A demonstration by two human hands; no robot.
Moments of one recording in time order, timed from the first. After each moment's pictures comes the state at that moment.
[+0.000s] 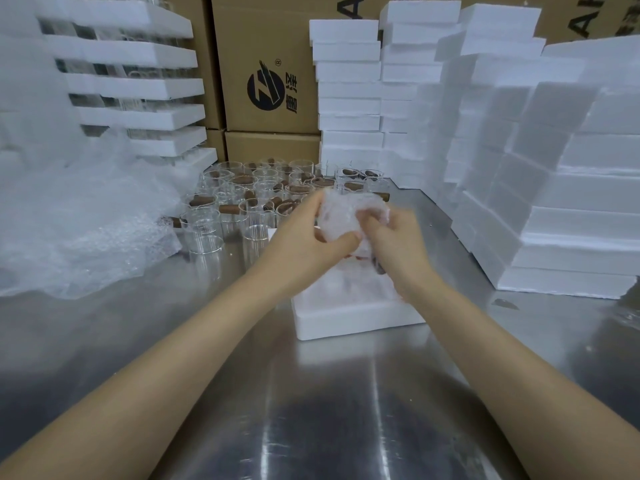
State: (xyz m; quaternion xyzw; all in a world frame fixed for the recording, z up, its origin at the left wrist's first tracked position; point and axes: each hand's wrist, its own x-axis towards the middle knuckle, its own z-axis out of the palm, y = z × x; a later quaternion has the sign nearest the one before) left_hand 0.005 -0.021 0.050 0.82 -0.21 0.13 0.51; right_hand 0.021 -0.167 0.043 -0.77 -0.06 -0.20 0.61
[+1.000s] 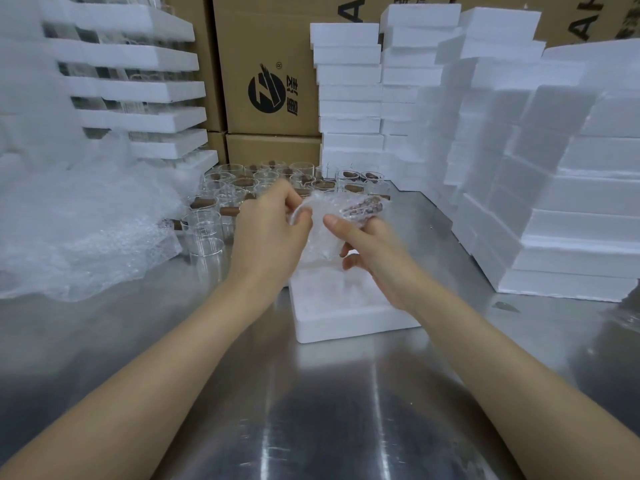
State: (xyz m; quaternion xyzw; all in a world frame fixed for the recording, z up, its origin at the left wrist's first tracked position) left_hand 0.011 -0.004 0.056 0.82 -0.12 0.35 0.43; right_hand 0.021 -0.155 0.041 -0.72 -0.13 -0.04 0.67
